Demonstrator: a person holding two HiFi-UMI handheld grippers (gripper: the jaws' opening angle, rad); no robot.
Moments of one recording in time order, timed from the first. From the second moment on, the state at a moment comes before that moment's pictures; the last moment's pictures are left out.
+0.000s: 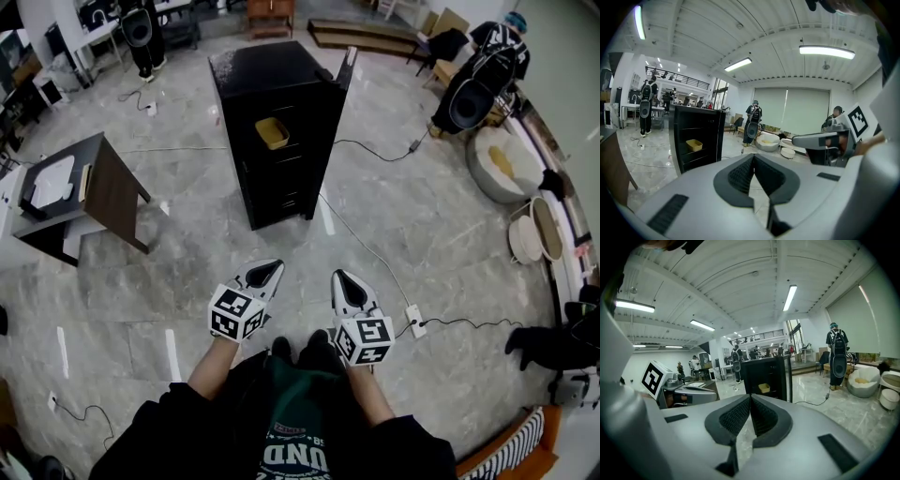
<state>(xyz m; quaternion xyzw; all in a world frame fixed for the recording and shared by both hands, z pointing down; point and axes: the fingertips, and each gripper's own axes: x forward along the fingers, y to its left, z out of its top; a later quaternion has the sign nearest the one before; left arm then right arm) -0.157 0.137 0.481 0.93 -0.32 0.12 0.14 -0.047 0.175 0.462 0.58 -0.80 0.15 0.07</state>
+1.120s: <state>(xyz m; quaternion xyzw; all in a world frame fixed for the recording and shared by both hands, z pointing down) -0.111 -0.049 0.490 0.91 -0.35 0.15 0.14 -0.009 -0.030 0.471 0.54 -0.82 0.18 0.06</state>
